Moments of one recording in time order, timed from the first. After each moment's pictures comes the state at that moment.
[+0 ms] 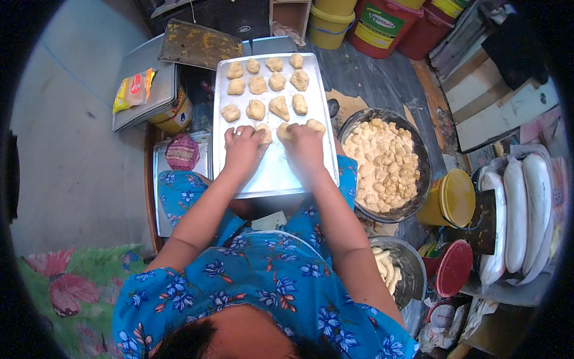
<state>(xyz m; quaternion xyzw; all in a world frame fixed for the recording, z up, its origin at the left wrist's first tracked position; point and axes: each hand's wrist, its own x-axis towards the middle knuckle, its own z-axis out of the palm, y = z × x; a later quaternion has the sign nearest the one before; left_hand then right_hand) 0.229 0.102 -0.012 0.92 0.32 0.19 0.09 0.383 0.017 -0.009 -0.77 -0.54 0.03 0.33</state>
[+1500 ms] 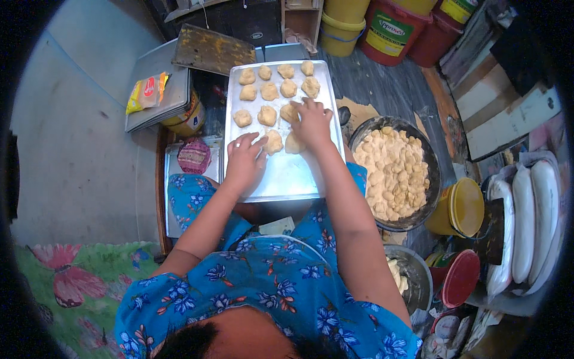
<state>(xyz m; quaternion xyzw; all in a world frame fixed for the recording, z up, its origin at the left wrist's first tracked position) 0.204 0.095 -0.009 0.90 0.33 0.27 0.10 0.415 0.072 -0.006 -0.76 -0.58 -0.08 0.28</state>
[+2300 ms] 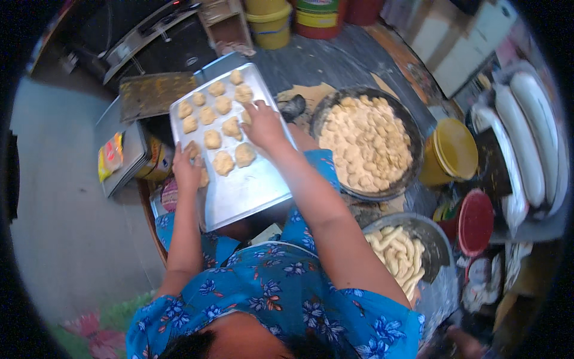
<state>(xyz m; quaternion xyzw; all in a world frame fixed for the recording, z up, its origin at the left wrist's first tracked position) 0.215 0.171 -0.024 0.87 0.42 0.26 0.07 0.440 0.064 -0.010 -0.78 -0.49 0.03 0.39</state>
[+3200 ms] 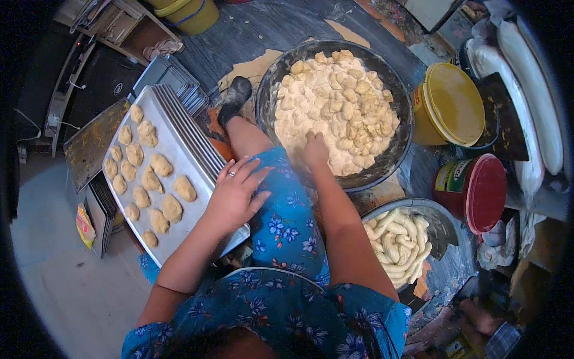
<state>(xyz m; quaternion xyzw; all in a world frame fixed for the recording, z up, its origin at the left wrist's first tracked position) 0.421 0.012 -0.028 0.98 0.00 -0.04 0.18 0.594 -0.110 -0.265 -0.92 -0.12 0.31 0.22</state>
